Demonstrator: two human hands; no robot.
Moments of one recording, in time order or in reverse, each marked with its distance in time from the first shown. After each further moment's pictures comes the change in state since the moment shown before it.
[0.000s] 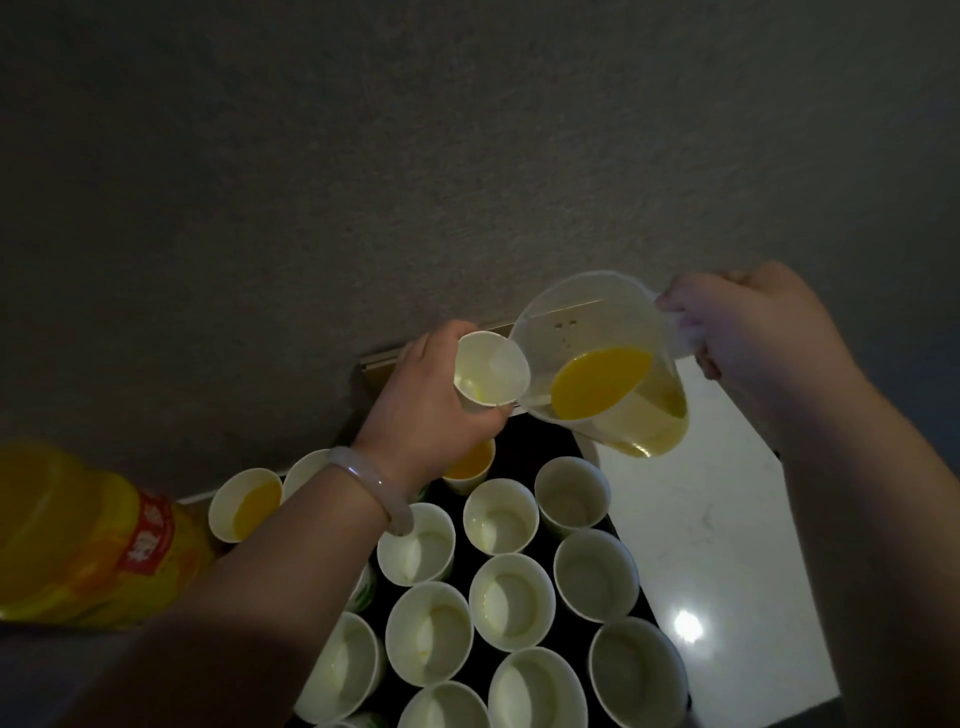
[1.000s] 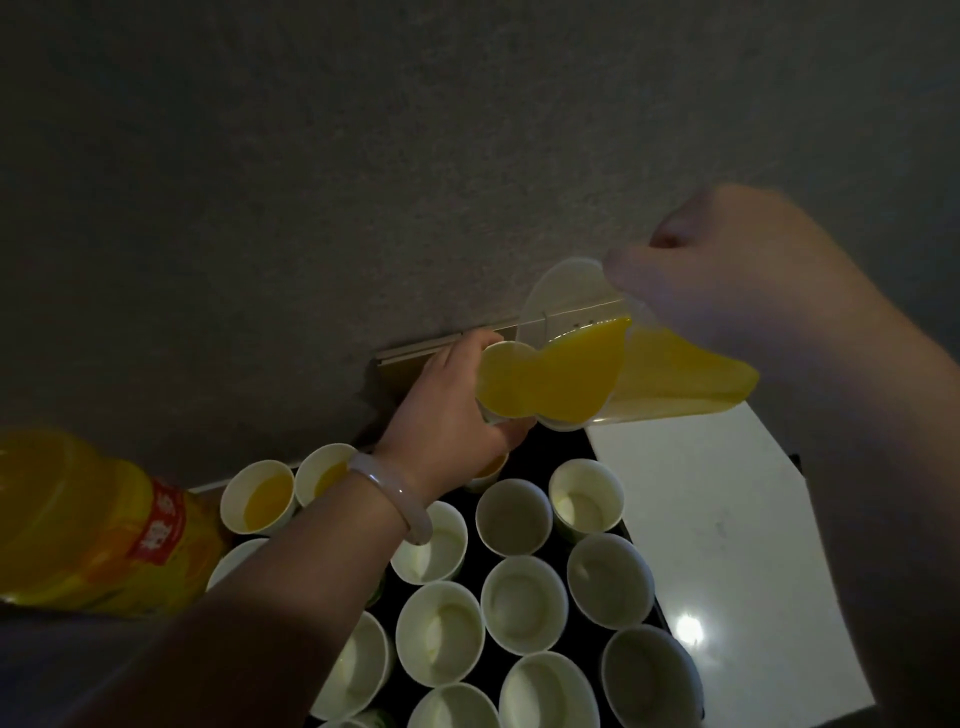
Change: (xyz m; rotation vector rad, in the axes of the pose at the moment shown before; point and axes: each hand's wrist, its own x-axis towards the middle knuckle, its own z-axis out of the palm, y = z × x) left_hand -0.004 -0.011 0.009 -0.092 -0.037 0.021; right_hand -0.001 -0.059 0.018 -0.731 -0.053 -0.358
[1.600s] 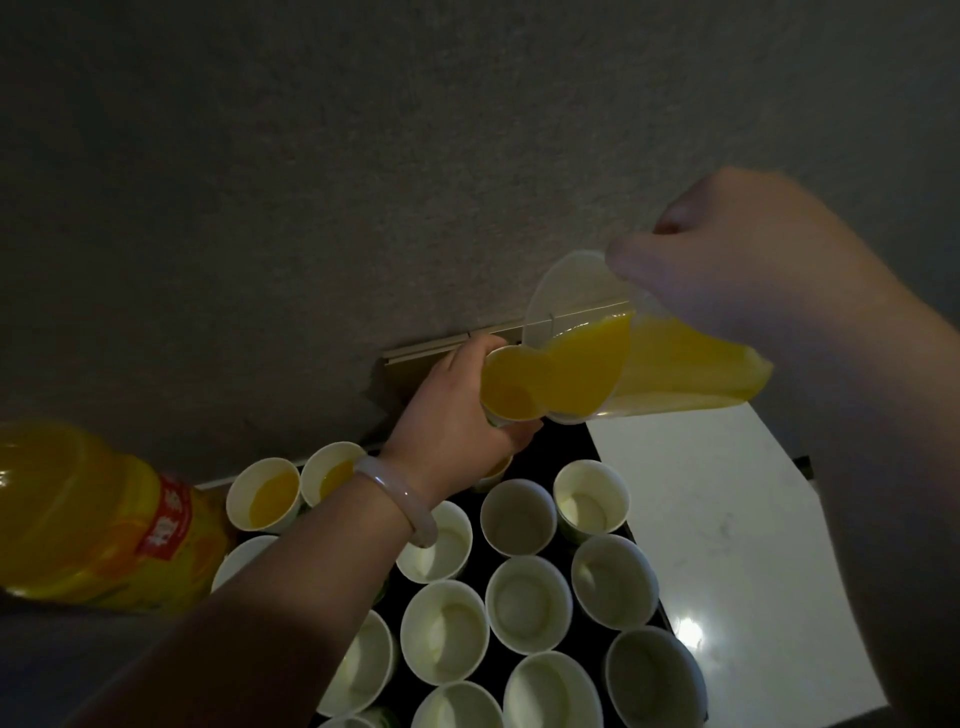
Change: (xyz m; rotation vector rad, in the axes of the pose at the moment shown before) left_hand -0.002 -0.001 -0.002 -0.051 -0.020 -0.028; right_hand 0.003 -0.009 -0.007 -0.034 -0.010 0.002
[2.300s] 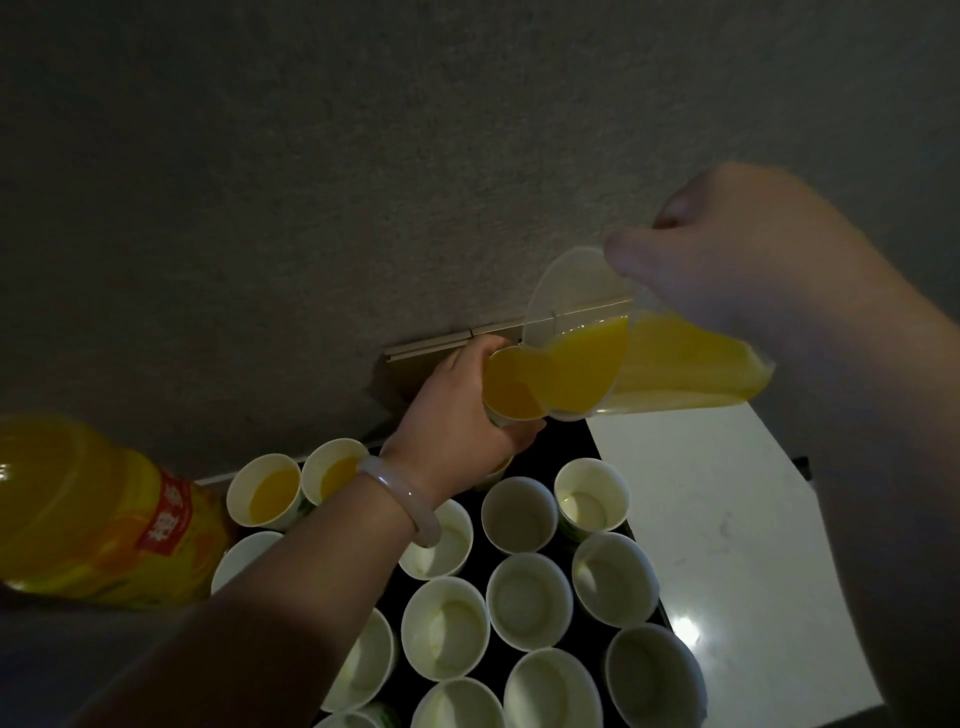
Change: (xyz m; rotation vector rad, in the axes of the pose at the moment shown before) left_hand -0.002 0.001 0.000 -0.049 -0.015 -0.016; right_hand 0.001 -0.004 0.001 0.006 0.010 -0.009
